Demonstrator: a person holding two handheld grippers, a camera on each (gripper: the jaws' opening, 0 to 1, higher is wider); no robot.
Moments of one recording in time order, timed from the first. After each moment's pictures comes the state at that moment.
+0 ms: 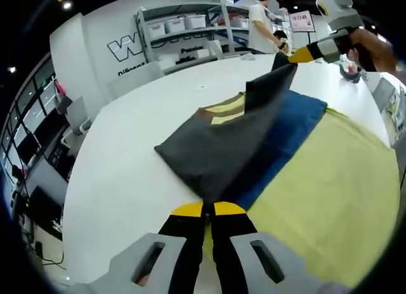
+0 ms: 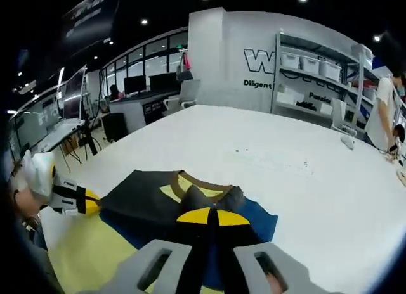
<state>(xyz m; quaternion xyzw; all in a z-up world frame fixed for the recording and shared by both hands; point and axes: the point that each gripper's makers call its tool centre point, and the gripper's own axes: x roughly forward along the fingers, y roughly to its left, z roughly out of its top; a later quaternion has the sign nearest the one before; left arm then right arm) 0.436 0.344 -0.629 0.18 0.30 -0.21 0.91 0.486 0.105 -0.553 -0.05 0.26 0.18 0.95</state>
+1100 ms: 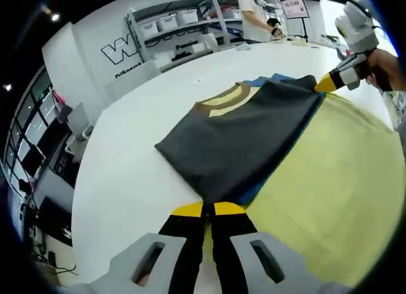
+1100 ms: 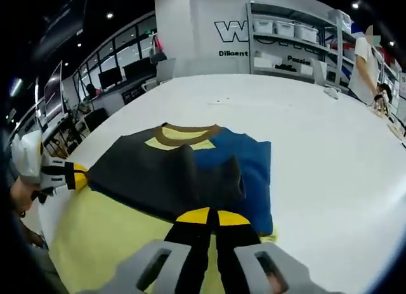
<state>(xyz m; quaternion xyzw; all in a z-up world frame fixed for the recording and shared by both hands) 0.433 0.347 -0.633 0.22 0.31 -0.21 0.90 0.437 0.079 -0.622 0.00 0.35 0.13 0.93</state>
